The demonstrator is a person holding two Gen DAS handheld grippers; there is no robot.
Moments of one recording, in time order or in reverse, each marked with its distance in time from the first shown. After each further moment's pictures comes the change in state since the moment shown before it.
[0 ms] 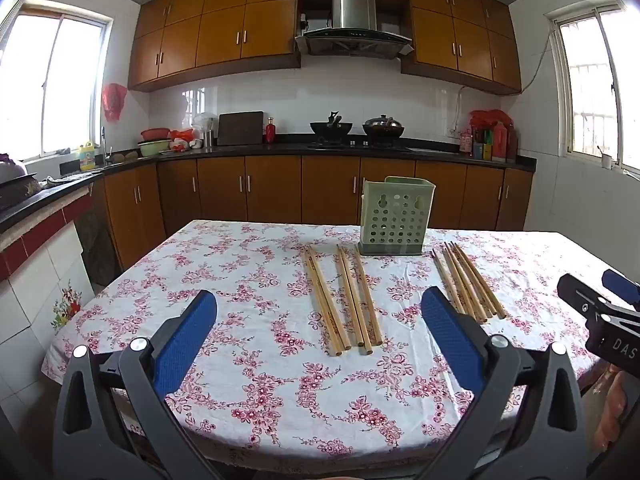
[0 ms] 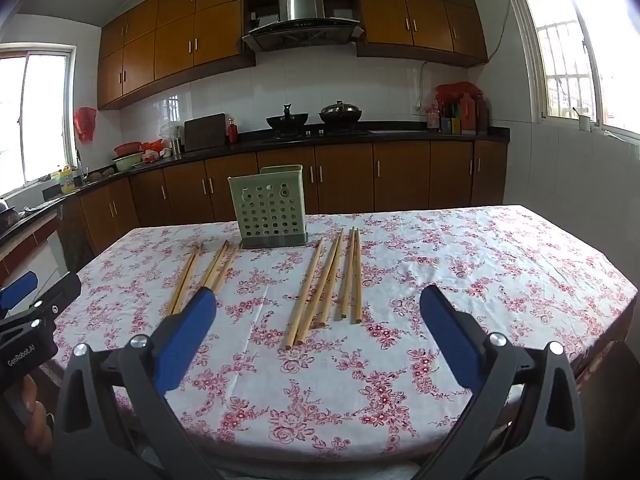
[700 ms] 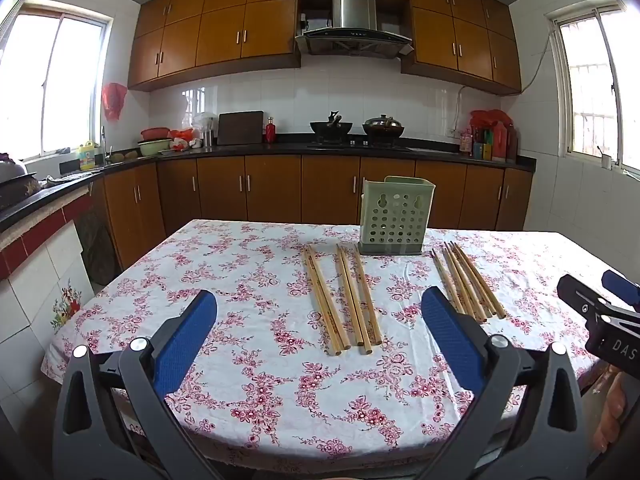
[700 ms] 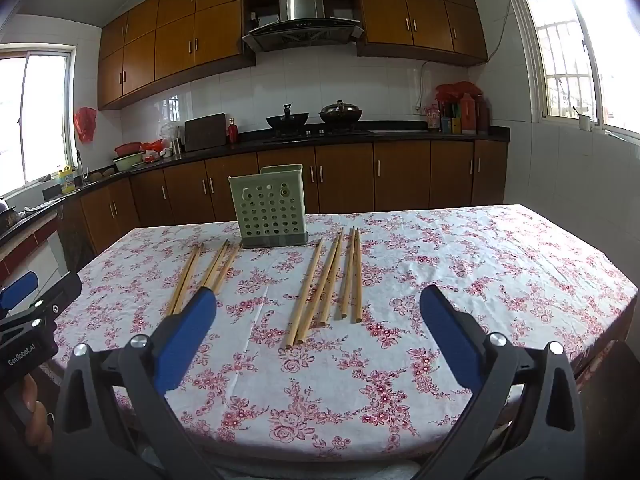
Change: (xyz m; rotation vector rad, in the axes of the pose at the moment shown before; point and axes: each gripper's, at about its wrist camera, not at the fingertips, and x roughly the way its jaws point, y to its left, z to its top) left arm 0.000 0.000 0.000 -0.005 0.001 -0.003; right arm 0.002 0.001 -0.001 0.000 0.000 0.000
